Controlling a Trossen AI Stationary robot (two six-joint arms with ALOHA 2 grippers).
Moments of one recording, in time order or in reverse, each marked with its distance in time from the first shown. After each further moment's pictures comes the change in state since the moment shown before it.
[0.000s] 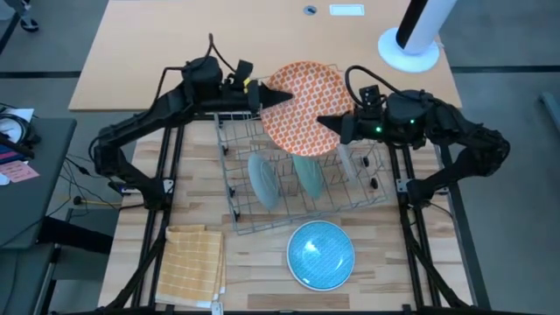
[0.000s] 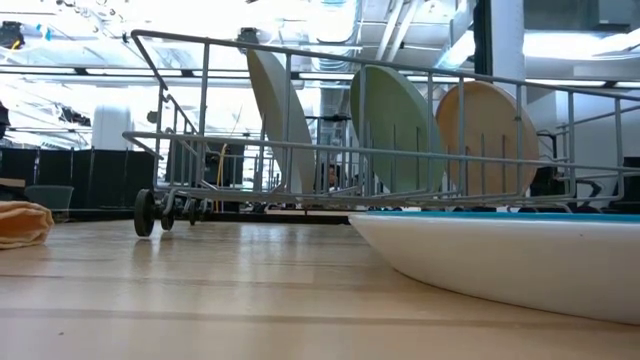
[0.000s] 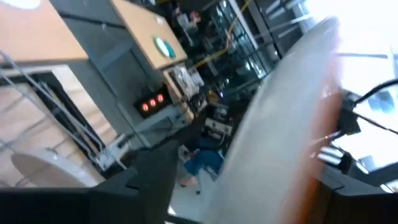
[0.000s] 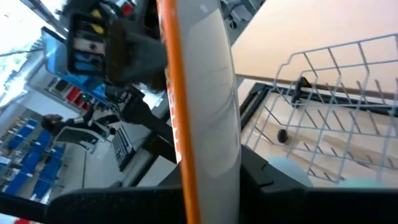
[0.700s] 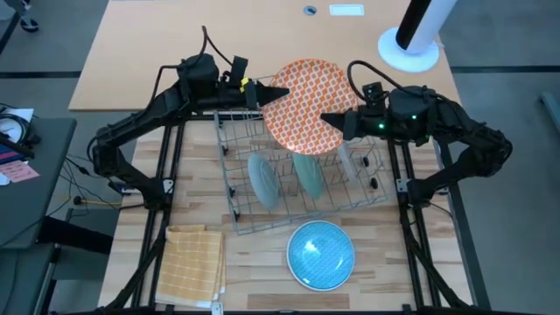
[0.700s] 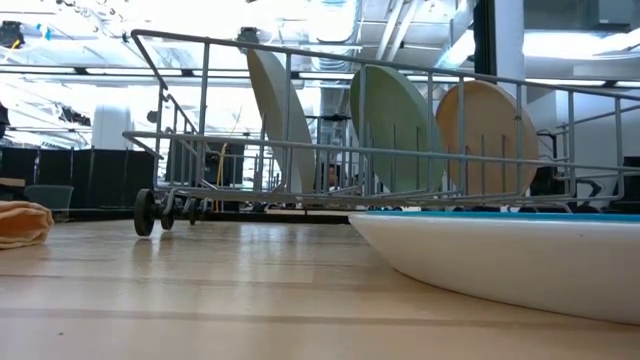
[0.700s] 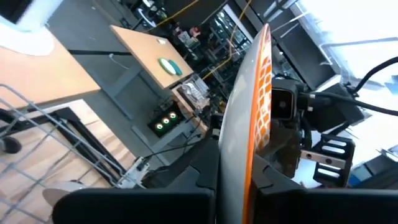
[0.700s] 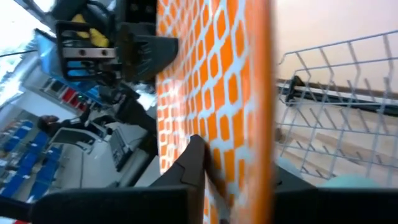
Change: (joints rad) left arm 0.012 -0.010 0.001 -0.002 -0.039 0.156; right arm -0.048 -0.006 0.001 -0.045 -0.014 -0.004
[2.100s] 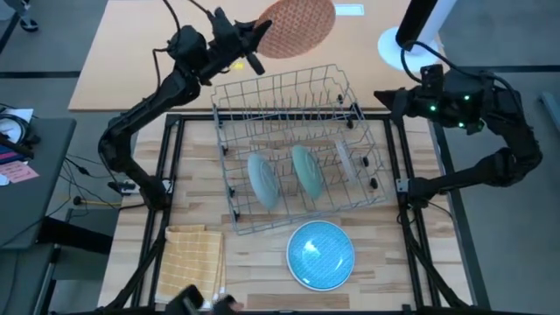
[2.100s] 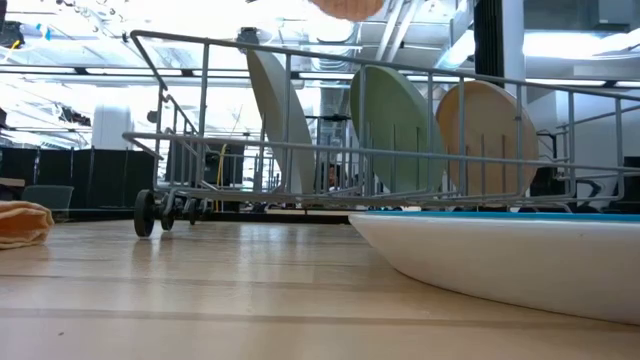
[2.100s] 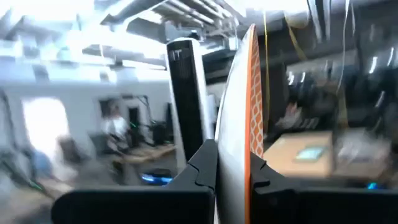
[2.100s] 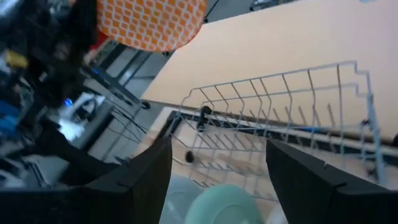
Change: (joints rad) left arm 0.285 0.091 0.000 0.470 -0.113 1.023; right arm -0.207 -0.228 -0.002 -0.321 0.043 -0.082
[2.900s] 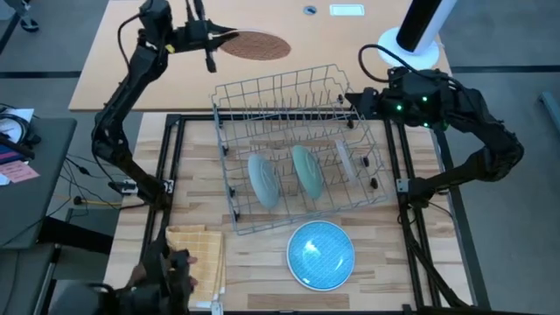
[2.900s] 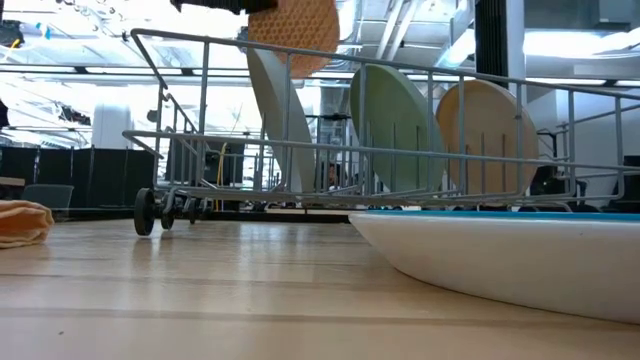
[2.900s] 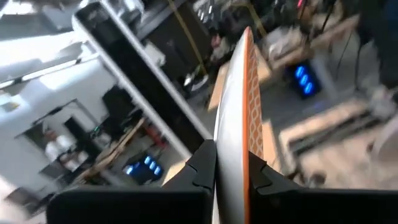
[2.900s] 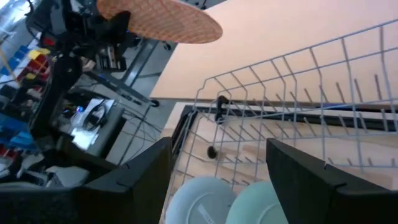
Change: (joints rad) left arm 0.462 -0.009 0.000 -0.366 0.789 0.474; right arm 0.027 0.137 0.000 0.108 -0.001 0.157
